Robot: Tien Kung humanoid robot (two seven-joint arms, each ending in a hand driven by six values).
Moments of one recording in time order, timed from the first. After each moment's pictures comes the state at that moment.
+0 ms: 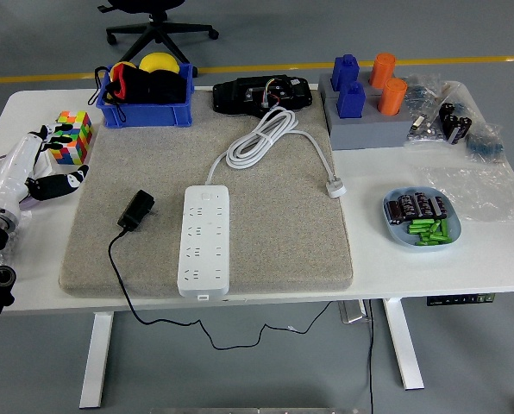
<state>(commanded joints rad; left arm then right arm) -0.16 0.25 -1.49 -1.40 1.89 0.05 0.15 0.00 -0.20 1.36 0.18 -1.11 0.05 -0.13</state>
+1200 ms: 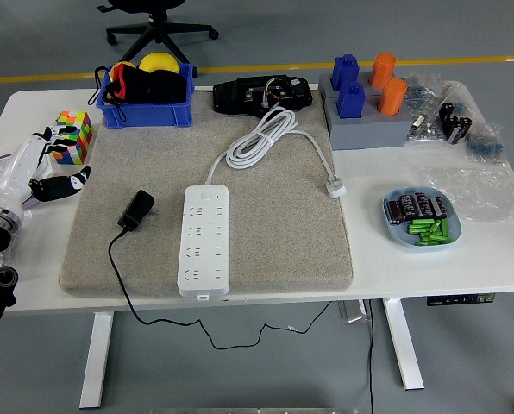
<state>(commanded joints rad) -0.16 0.25 -1.48 -1.40 1.89 0.05 0.16 0.00 -0.20 1.36 0.18 -1.11 0.05 -0.13</state>
